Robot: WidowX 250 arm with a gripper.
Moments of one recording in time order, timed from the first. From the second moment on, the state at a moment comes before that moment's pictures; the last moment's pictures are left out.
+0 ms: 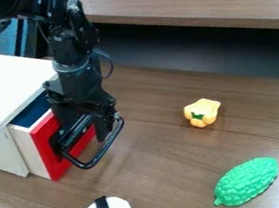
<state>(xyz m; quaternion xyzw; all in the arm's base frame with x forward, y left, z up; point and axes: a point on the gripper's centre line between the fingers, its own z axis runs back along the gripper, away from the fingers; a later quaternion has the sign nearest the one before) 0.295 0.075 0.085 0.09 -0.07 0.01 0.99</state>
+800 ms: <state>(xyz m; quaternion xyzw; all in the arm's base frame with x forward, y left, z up) 0.290 0.103 0.089 0.11 -0.06 0.04 0.99</state>
